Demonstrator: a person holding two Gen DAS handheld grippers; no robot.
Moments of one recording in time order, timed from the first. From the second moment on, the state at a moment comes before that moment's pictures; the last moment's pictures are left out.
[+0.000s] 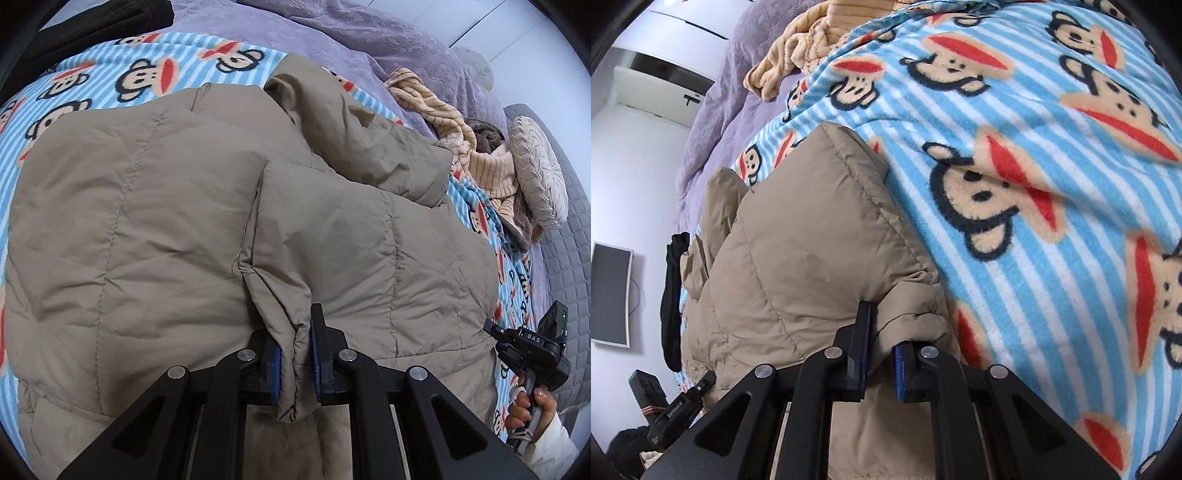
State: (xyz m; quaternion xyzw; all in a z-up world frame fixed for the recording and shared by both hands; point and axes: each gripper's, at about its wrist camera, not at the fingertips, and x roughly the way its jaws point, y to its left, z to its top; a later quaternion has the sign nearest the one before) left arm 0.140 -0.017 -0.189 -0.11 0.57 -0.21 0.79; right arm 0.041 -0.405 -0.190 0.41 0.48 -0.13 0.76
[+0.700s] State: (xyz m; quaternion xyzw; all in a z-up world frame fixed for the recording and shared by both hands) left arm 0.144 -0.034 -0.125 -0.02 0.51 -0.21 0.83; right arm 0.039 -0.410 -0.120 0.30 0.46 -0.13 0.83
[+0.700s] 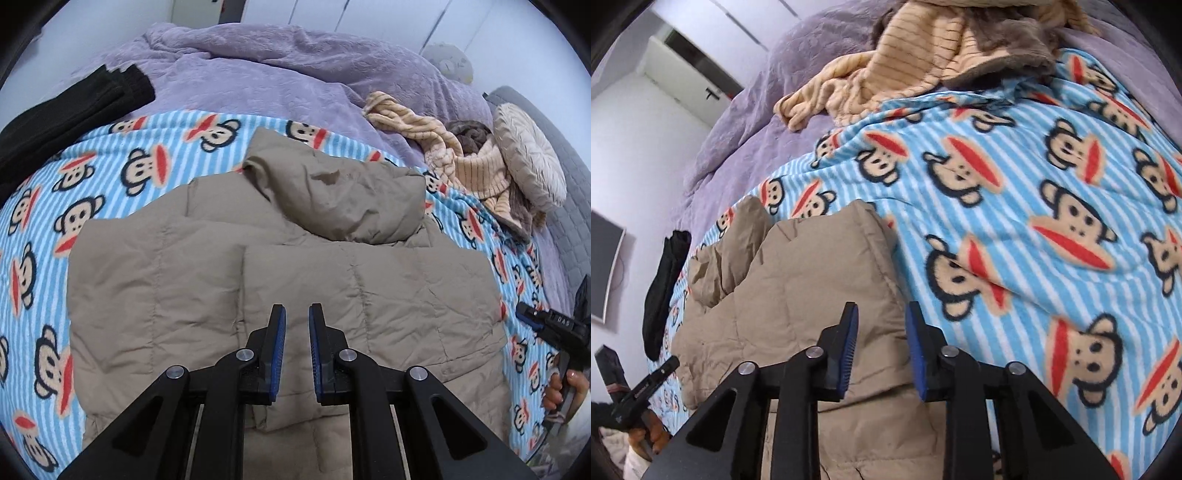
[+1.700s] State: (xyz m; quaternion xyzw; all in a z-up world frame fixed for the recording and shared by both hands) left arm 0.124 -0.031 -0.163 0.04 0.52 -0.15 0.84; right arm 0.032 -0.369 -0.144 0.14 0.50 -0.19 0.83
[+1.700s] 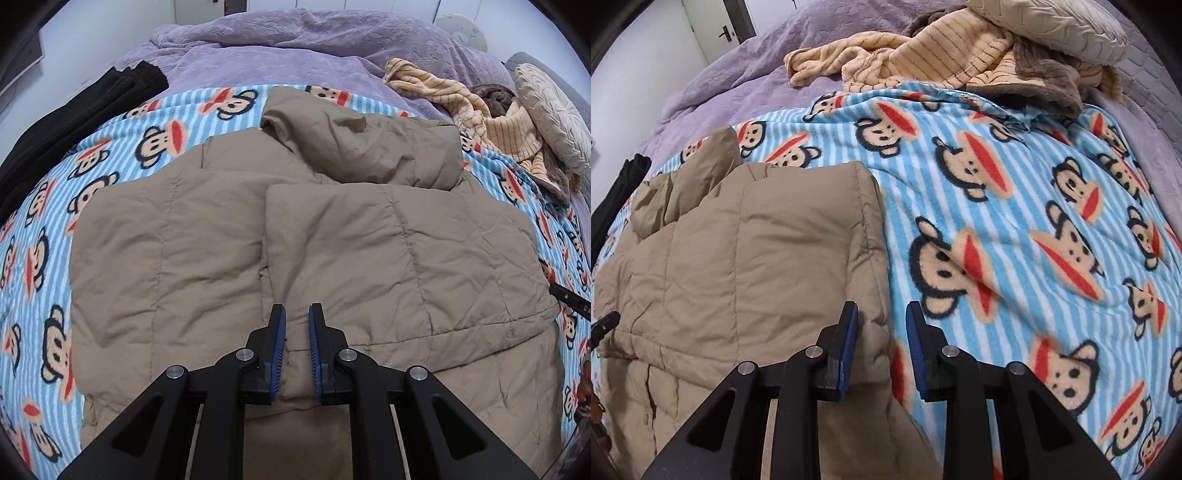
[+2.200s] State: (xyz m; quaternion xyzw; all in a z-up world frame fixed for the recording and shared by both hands) left arm 0.043 -0.020 -0.145 0.05 0.58 -0.14 0.80; right arm -0.047 -0.339 -0.136 0.26 0.55 -0.13 0.78
